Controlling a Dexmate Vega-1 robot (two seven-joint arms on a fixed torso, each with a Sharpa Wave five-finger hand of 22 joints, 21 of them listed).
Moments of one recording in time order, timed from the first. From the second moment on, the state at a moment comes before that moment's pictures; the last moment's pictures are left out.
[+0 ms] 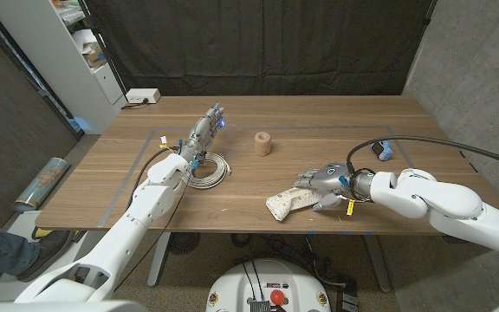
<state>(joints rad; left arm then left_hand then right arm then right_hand) 0.87 0.39 0.24 -1.35 -0.52 -0.16 -0.22 0.33 0.01 0.22 0.02 0.21 0.01 0.05 0.19 0.17 -0.12 0.01 0.21 0.20 -0.16 0.05 0.19 0.18 -0.17 0.02 0.30 0.17 -1.15 -1.12 -0.39 -2.14 -0.86 0.13 0.36 0.75 -0.06 0.29 -0.14 0.36 0.06 -0.14 0.22 0.20 0.00 0.02 0.21 0.20 0.11 0.06 0.22 0.22 0.45 0.21 0.20 0.17</state>
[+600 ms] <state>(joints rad) 0.86 0.38 0.24 -1.35 -0.52 -0.15 -0.22 0.33 0.01 0.22 0.02 0.21 0.01 0.05 0.19 0.18 -0.12 0.01 0.21 0.20 -0.16 0.05 0.19 0.18 -0.17 0.02 0.30 0.17 -1.13 -1.11 -0.42 -2.10 -0.87 0.14 0.31 0.76 -0.07 0.30 -0.14 0.37 0.28 -0.14 0.27 0.20 0.19 0.01 0.26 0.21 0.22 -0.02 0.26 0.22 0.59 0.18 0.22 0.17</state>
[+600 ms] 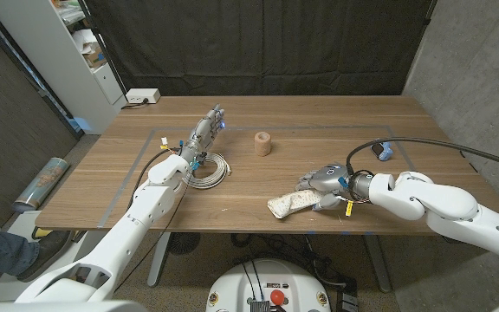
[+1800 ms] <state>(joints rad) 0.87 0.39 0.23 -1.35 -0.52 -0.15 -0.22 0.33 0.01 0.22 0.02 0.21 0.02 0.05 0.19 0.18 -0.12 0.01 0.21 0.20 -0.16 0.05 0.19 0.18 -0.17 0.03 0.28 0.17 -1.11 -1.07 -0.46 -2.08 -0.90 0.12 0.24 0.79 0.00 0.37 -0.12 0.34 0.73 -0.11 0.34 0.19 0.72 -0.05 0.36 0.21 0.71 -0.07 0.39 0.23 0.90 -0.02 0.27 0.18</state>
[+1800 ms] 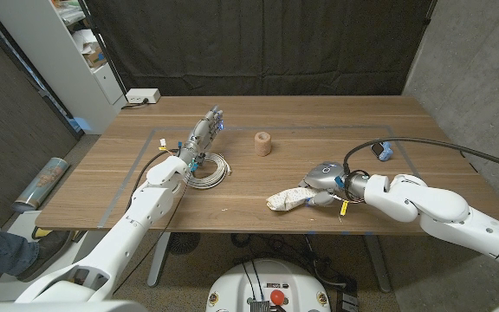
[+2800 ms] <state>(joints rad) 0.83 0.38 0.23 -1.30 -0.52 -0.16 -0.26 0.33 0.01 0.22 0.01 0.21 0.02 0.05 0.19 0.18 -0.12 0.01 0.21 0.20 -0.16 0.05 0.19 0.18 -0.17 0.03 0.28 0.17 -1.07 -1.03 -0.48 -2.07 -0.91 0.11 0.24 0.81 0.05 0.41 -0.12 0.29 0.88 -0.12 0.37 0.19 0.83 -0.07 0.37 0.20 0.81 -0.09 0.39 0.23 0.93 -0.04 0.28 0.18</state>
